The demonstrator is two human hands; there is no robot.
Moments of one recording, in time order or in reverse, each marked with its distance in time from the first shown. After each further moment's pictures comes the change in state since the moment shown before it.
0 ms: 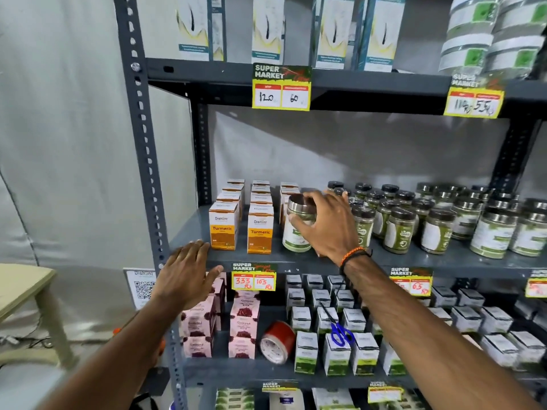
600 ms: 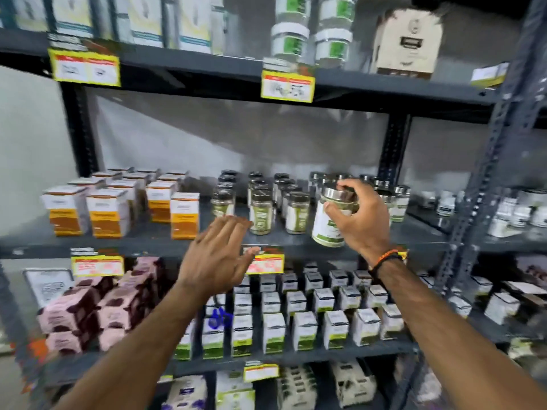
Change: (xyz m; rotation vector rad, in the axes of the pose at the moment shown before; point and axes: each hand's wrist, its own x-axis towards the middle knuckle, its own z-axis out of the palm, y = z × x) left_hand 0.012 0.391 -0.016 -0.190 0.365 0.403; right_hand -0.098 0.289 -0.205 0.271 0.298 0.177
